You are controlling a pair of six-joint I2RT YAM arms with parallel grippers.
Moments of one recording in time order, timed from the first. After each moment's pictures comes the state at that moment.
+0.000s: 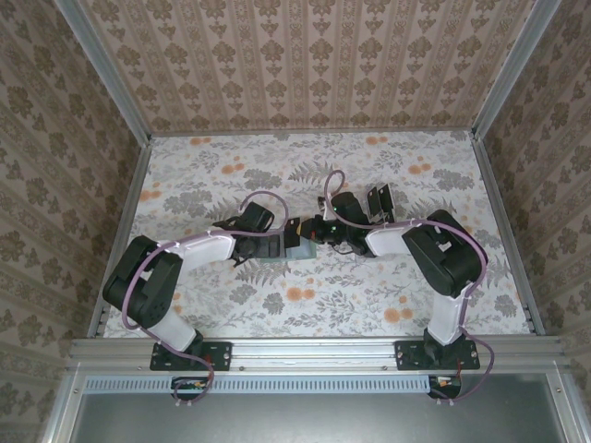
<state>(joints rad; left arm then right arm) -0.62 1.59 0.81 -0.38 -0.18 -0.50 0.56 1.87 0.86 0.42 -0.49 0.86</state>
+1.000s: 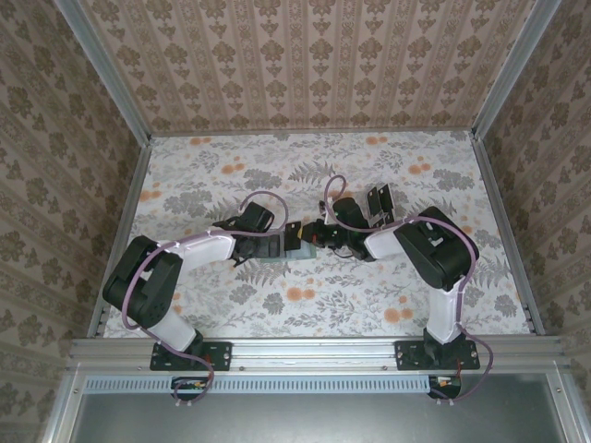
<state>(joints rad) -0.62 1.59 0.81 -0.38 -0.18 -0.50 0.54 1.94 0.82 0.55 -0.51 0.89</state>
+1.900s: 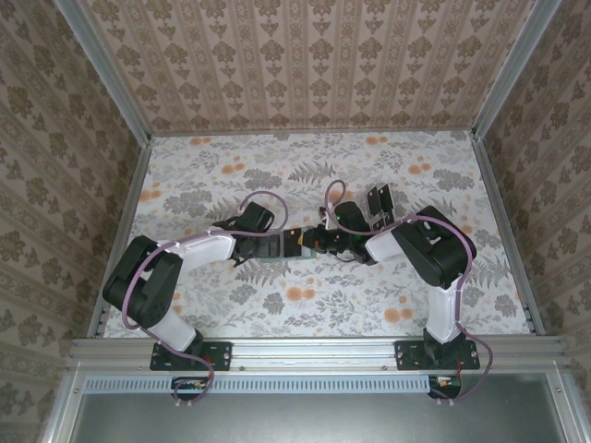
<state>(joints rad) -0.62 1.59 0.81 -0.38 -0.18 -0.50 0.54 1.96 0.79 0.58 -0.59 0.89</state>
